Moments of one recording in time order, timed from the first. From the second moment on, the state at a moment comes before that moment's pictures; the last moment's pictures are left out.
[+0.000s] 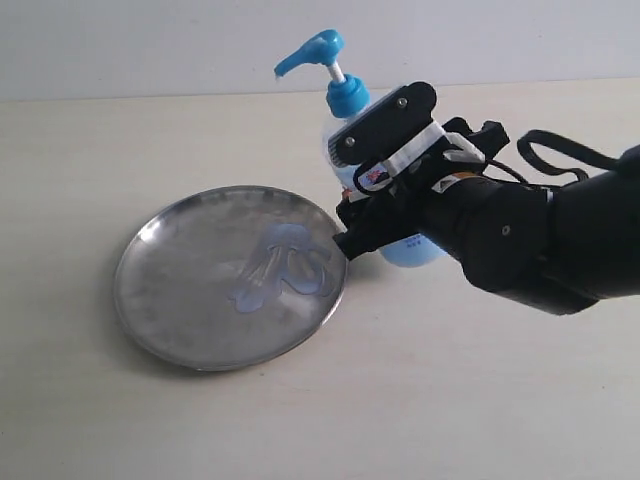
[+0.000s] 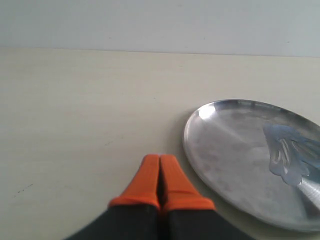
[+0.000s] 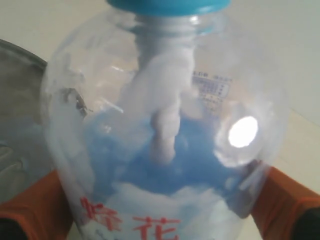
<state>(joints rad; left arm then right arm) -0.20 0.00 0.00 0.11 0.37 -0.19 0.63 1.71 -0.70 0.90 -0.56 -1.01</state>
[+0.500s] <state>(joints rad) -0.20 0.00 0.00 0.11 0.37 -0.19 0.57 1.90 -0.91 0.80 -0.49 -1.14</state>
